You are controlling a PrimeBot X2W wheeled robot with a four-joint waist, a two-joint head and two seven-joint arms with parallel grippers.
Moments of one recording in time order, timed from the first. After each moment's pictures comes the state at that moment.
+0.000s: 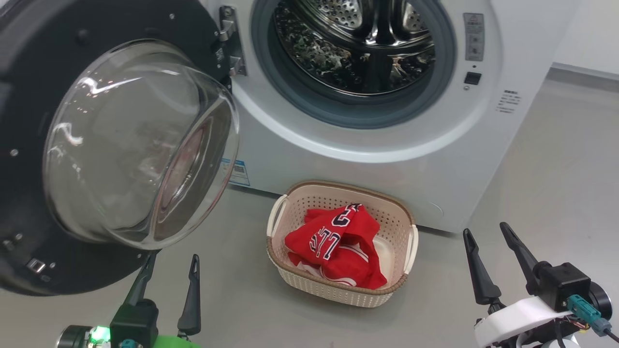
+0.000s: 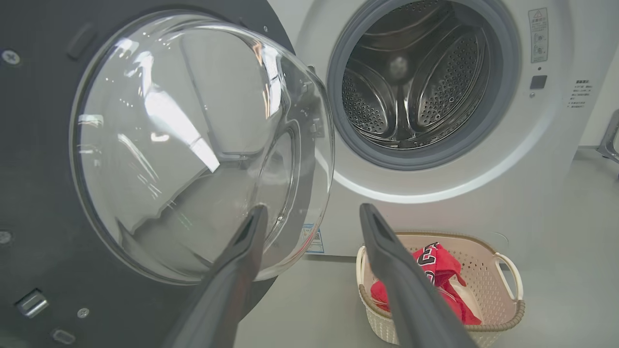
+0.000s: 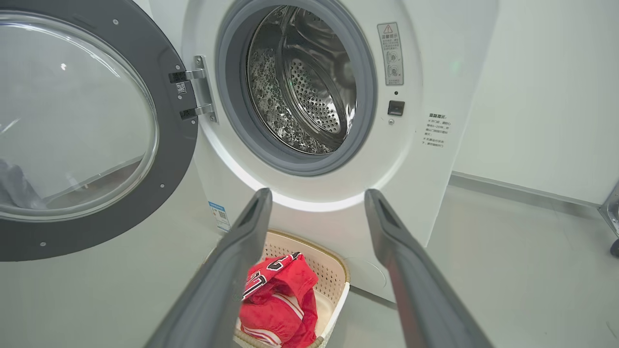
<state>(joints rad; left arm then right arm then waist) 0.14 0.09 -0.20 -0.09 -0.17 0.11 -0.10 0.11 -0.18 0.20 0.00 0.31 -0.01 -0.16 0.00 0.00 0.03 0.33</state>
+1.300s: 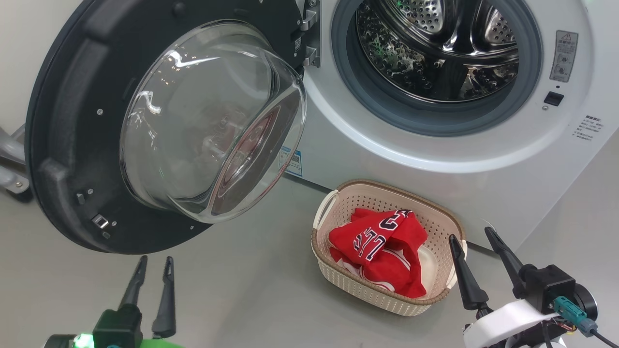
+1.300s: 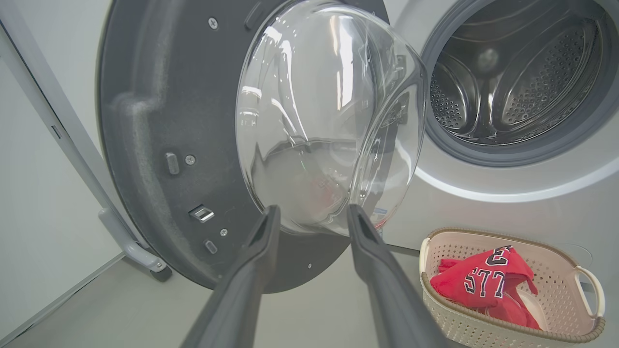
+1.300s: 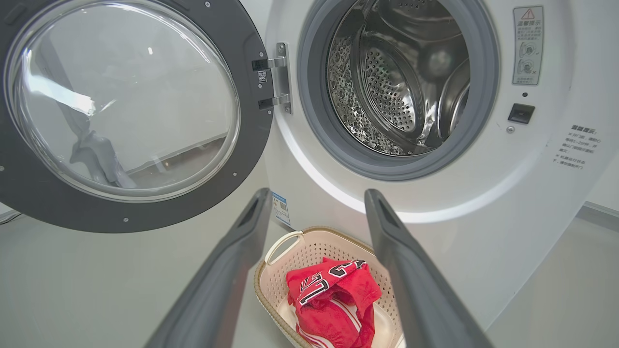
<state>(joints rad) 0.17 0.09 -0.15 -0.10 -0.17 0.12 -0.11 0.12 -0.16 0.24 -0.01 0.31 -0.01 -0.14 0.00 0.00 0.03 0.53</state>
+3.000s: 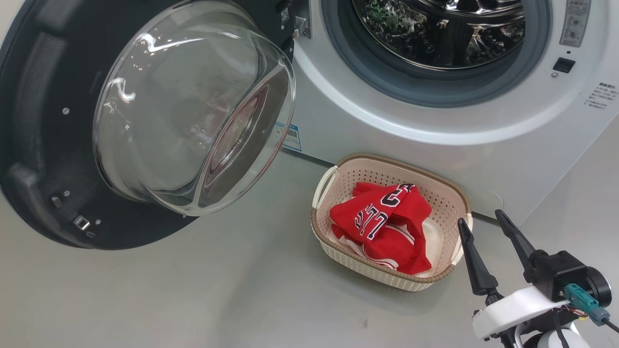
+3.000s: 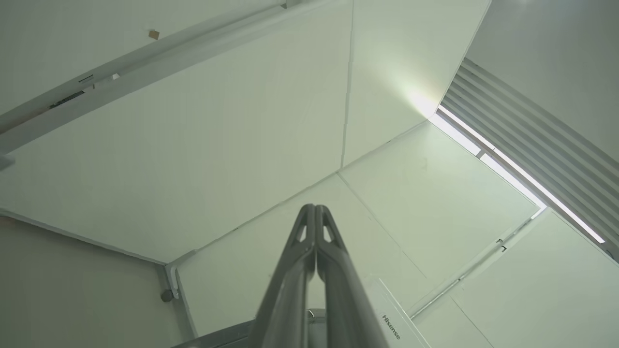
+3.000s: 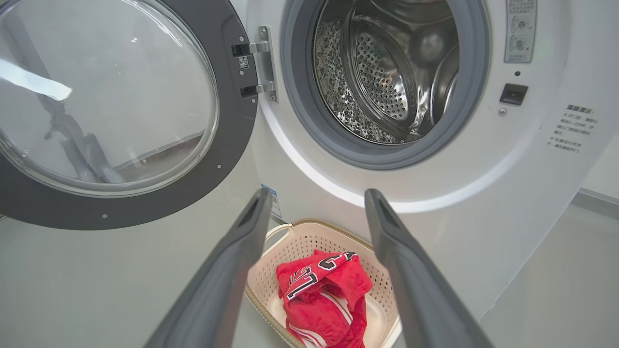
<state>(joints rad) -0.18 0.13 0.40 -0.36 -1.48 0.06 -0.13 0.09 -0.20 0.23 -0.06 0.31 -0.02 -0.12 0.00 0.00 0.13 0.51</state>
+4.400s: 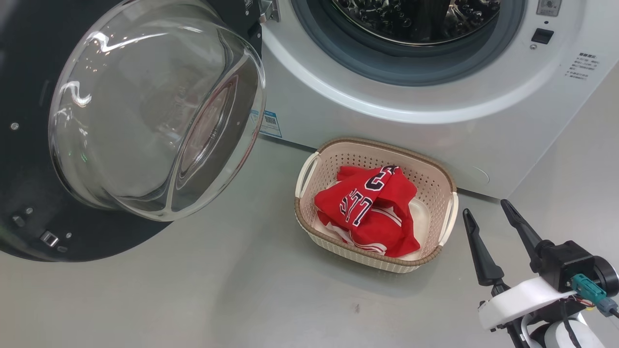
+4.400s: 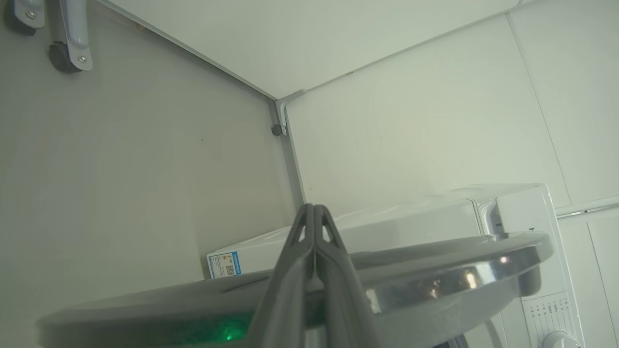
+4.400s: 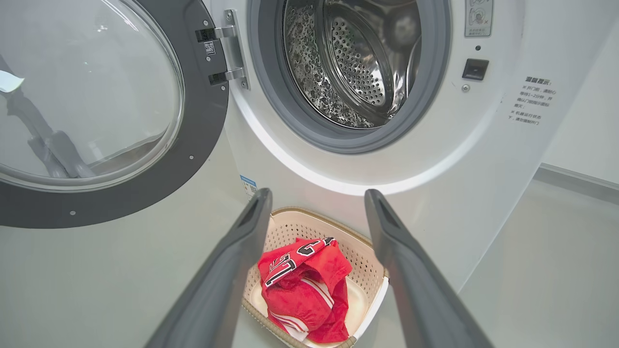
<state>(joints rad) -0.33 0.35 0.31 0.25 -1.65 0.12 0.28 0.06 -0.22 0.22 -0.06 0.31 -0.01 -0.10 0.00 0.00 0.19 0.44</state>
